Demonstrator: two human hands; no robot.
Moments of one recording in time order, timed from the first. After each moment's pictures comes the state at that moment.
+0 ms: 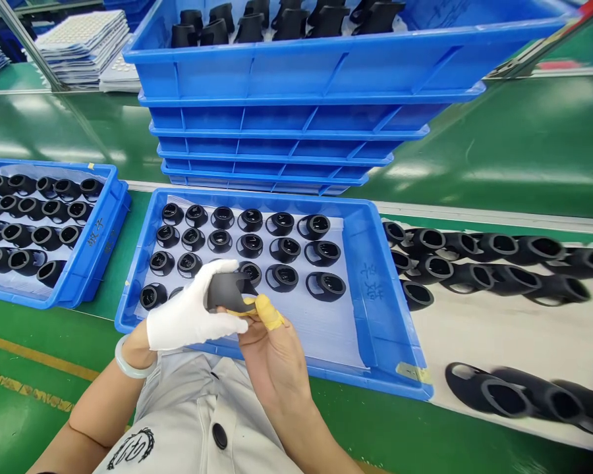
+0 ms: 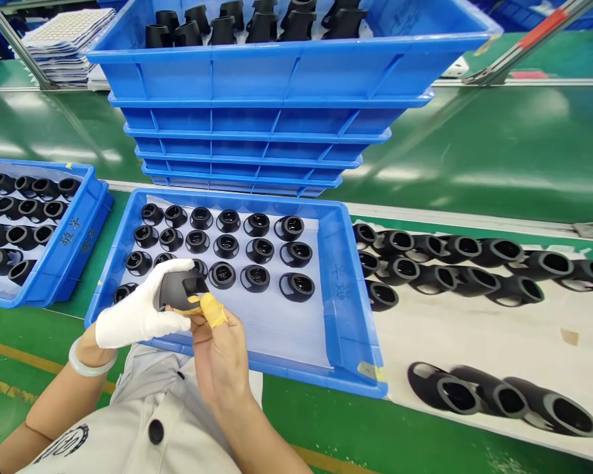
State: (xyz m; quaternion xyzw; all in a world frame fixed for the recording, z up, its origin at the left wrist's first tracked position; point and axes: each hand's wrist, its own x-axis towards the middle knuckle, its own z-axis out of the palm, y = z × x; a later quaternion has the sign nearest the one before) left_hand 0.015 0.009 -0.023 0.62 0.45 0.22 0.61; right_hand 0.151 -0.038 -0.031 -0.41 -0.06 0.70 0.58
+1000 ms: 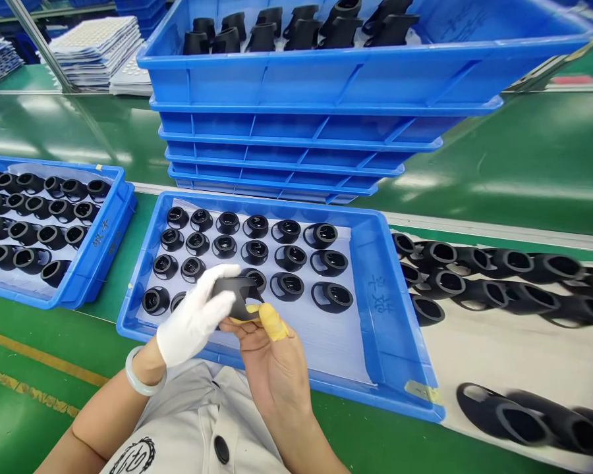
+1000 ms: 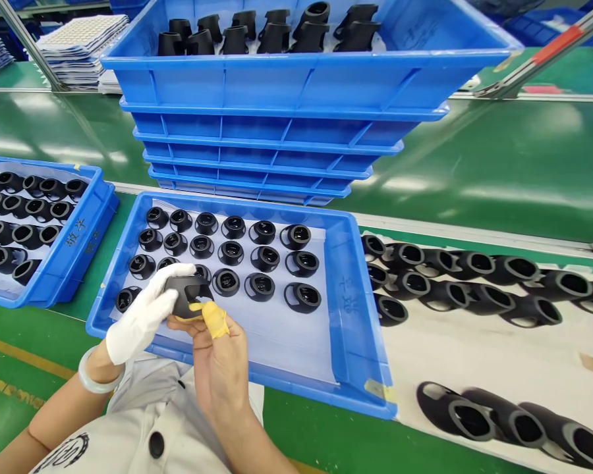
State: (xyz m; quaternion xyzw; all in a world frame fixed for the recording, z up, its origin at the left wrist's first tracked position) left_hand 0.024 0.001 -0.026 0.58 0.48 0.34 0.57; right_hand 0.144 -0.035 -0.030 -0.39 -0.07 0.69 0.61
